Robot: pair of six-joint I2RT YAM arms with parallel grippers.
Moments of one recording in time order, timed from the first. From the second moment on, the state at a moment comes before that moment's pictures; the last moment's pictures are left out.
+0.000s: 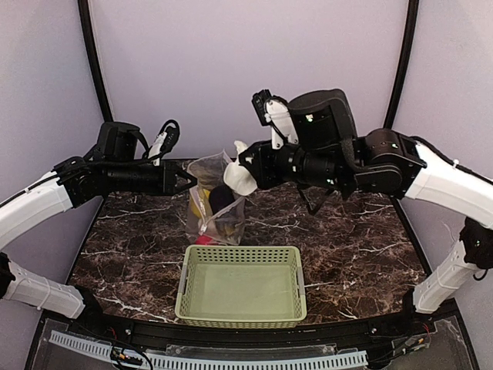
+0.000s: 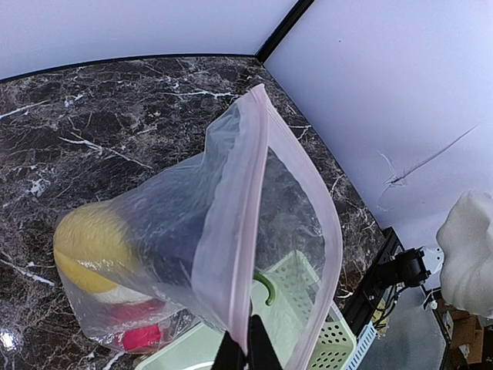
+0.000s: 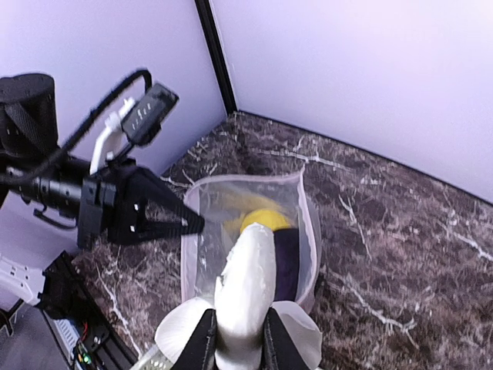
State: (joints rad) left arm -0.66 1.17 1.14 -0.47 0.28 -0.47; right arm 1.27 1.49 1.66 -0.59 0.45 0.41
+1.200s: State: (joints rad) left arm -0.66 1.17 1.14 -0.48 0.30 -0.46; right arm 1.17 1.94 1.90 -0.56 0.40 0.22
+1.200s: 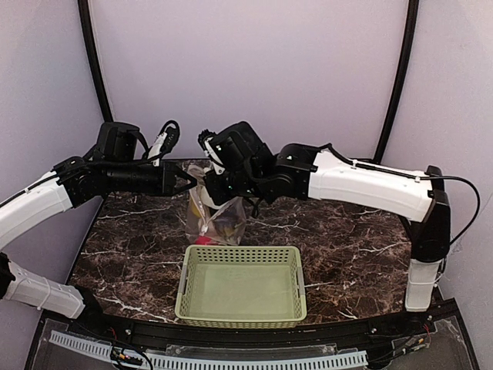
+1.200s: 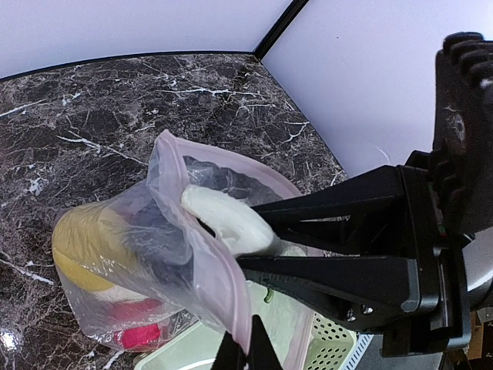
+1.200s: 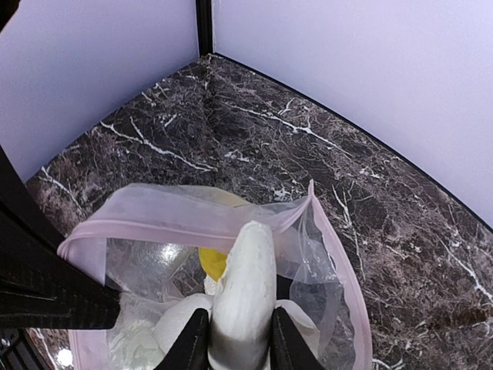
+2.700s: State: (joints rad) left arm -0.66 1.17 1.16 -0.50 0.29 -0.46; right arm 1.05 1.72 1.73 -0.69 0.20 0.35
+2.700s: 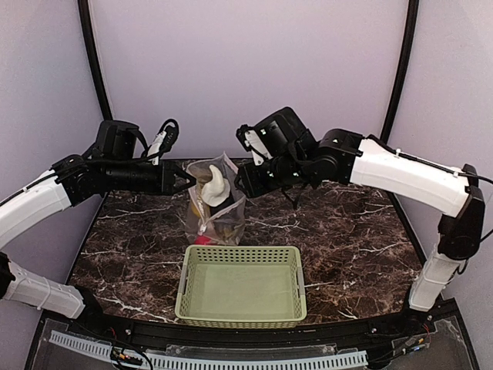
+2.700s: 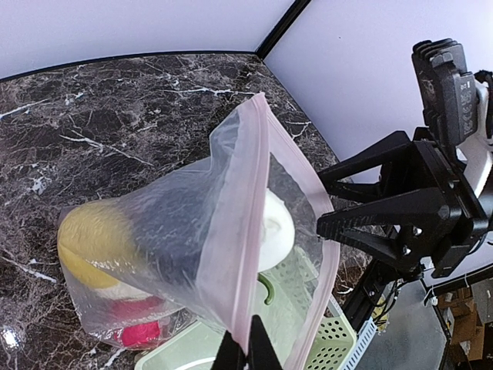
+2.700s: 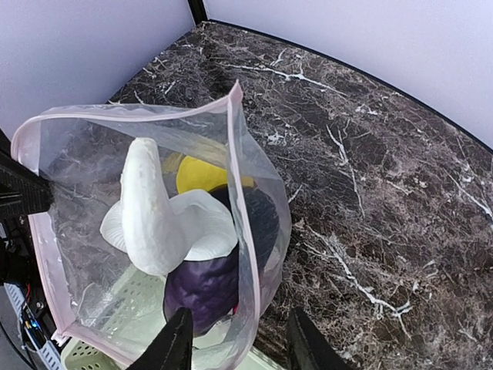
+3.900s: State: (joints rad) left arm -0.63 1.55 1.64 -0.79 0.29 -0.19; right arm 1.05 1.54 1.51 -0.53 0.23 0.56
